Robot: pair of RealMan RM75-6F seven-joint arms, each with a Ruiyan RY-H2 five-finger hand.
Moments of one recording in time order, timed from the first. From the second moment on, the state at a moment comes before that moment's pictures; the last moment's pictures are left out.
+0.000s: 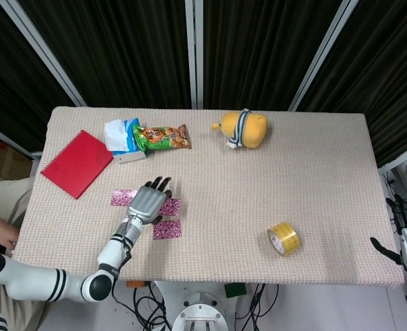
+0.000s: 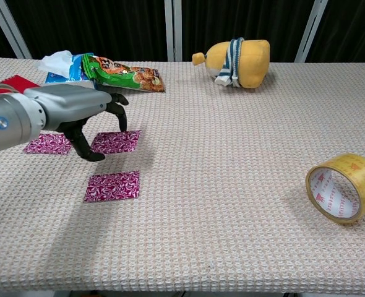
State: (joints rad) left arm -0.86 -1.54 -0.09 -1.82 0.64 1.14 0.84; right arm 0.02 -1.16 0.04 -1.40 -1.50 1.47 0.23
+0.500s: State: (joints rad) left arm -0.76 -1.61 0.06 -1.99 0.68 1.42 1.00; right arm 0.03 -1.16 0.05 -1.40 -1.50 1.47 0.23
